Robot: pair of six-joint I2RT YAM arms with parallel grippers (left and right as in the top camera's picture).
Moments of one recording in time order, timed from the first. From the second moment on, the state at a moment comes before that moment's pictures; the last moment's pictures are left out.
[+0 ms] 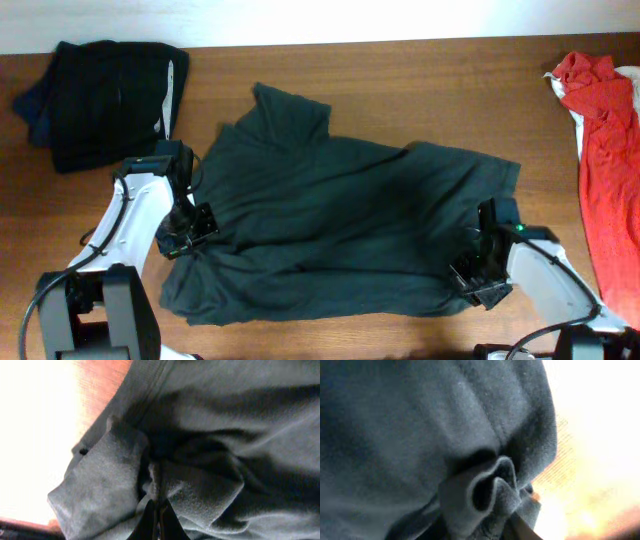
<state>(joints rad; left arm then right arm) 0.02 1.69 1.12 -1.18 0.02 -0.38 -0.10 1.36 0.61 -0.91 -0.12 0.86</state>
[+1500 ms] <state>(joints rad) 0.02 1.44 1.12 -0.94 0.08 -0.41 -0.10 1.37 0.93 -1.15 -0.06 0.67</state>
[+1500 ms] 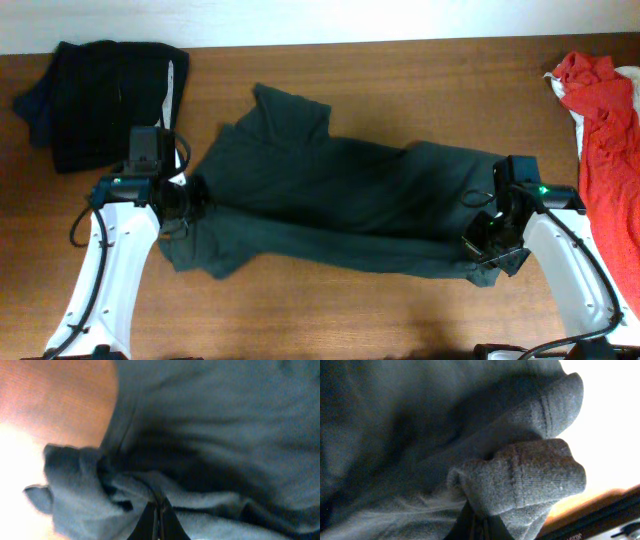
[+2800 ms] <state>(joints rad) -0.15 1.87 1.17 -0.88 0.04 -0.41 -0.10 1.84 1.11 -0.93 -0.08 0.35</state>
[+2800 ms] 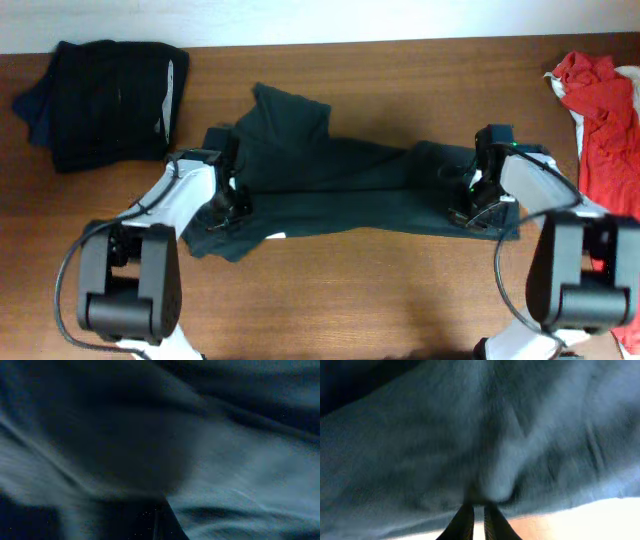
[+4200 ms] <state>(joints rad) -0.17 1.92 1.17 -1.00 0.02 -0.59 -0.07 1.60 0.80 -0.71 -0.13 0.42</state>
